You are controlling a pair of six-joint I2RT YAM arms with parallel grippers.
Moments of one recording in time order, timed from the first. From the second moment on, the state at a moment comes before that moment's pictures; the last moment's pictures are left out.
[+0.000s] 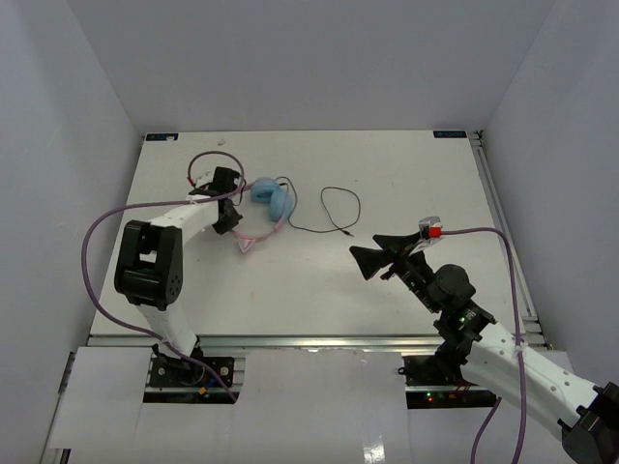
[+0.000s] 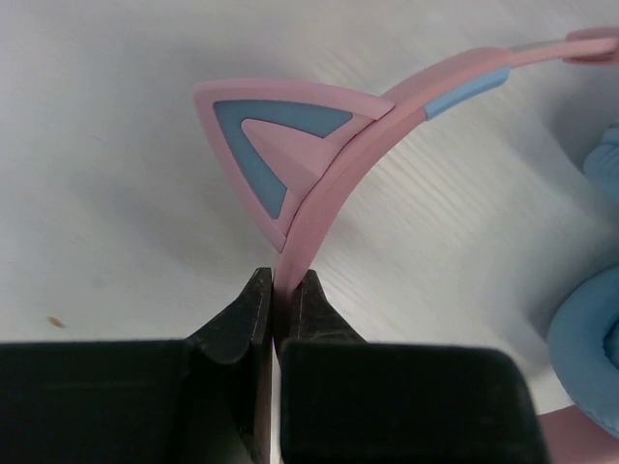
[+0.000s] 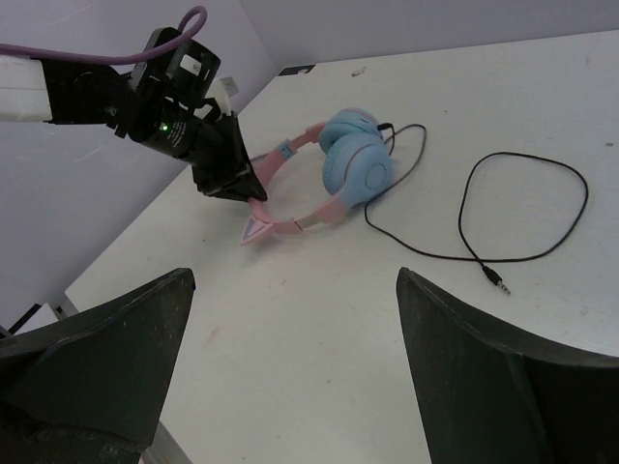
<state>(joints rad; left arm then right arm) -0.18 1.79 1.17 -0.49 -0.37 -0.80 0.76 0.57 0.28 0.41 0.07 0.44</state>
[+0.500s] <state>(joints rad) -0.26 1.45 1.16 -0.51 0.02 -0.44 0.76 0.51 0.25 0.39 0.14 0.41</state>
